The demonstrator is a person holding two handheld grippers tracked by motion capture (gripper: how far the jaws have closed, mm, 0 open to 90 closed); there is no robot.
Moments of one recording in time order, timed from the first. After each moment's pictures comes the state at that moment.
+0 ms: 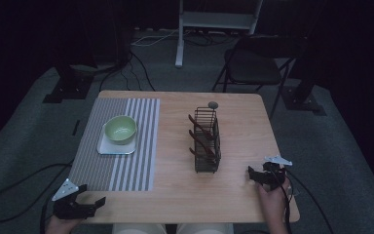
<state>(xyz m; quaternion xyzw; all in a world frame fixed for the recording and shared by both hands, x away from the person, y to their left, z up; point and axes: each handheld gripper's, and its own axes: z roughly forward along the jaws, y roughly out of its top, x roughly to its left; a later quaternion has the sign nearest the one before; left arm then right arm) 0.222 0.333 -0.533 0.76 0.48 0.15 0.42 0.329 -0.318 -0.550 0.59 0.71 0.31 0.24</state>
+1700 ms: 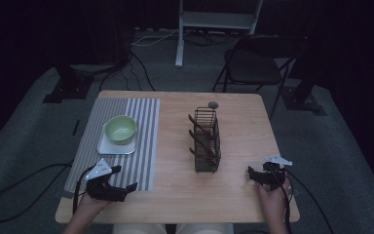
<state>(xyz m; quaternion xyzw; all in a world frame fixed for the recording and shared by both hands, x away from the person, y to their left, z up) 0.268 0.237 -0.480 0.79 0.37 0.12 0.47 0.329 -0.318 -0.550 0.59 0.71 0.31 0.24</state>
